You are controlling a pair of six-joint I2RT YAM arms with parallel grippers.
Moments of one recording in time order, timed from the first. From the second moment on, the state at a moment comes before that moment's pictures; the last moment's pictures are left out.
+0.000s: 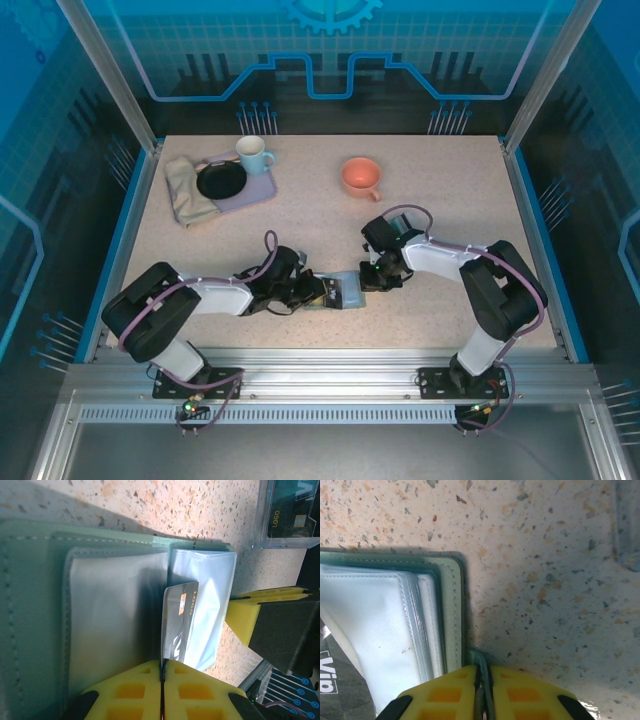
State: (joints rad) left arm -0.68 1.56 0.52 0.27 0.35 -1.18; right arm 0.57 1.68 0.91 -0.60 -0.22 0.54
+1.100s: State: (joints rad) left arm -0.71 1.63 0.55 0.32 0.28 -1.21; right arm 0.55 1.68 0.90 -0.58 -0.25 0.55
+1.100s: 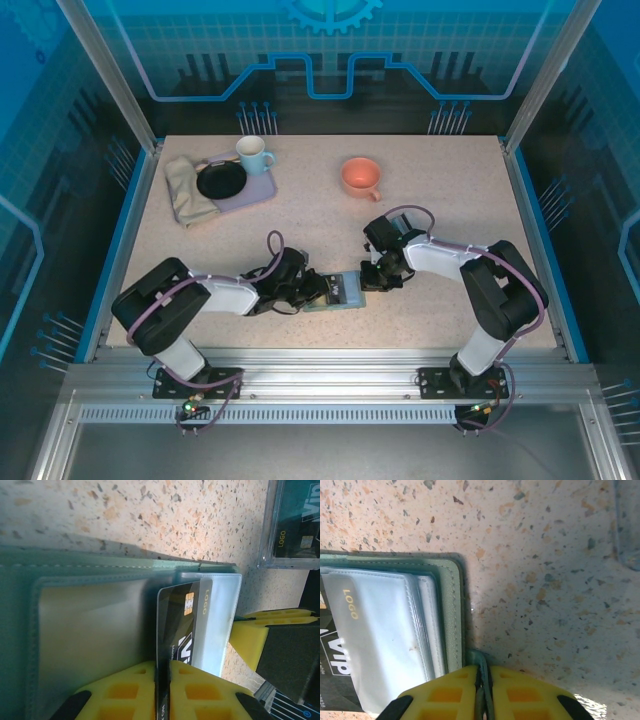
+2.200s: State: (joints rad) left arm -0.75 1.70 0.70 0.18 0.30 -1.16; right arm 0.54 1.67 0.88 -0.55 -0.28 0.57
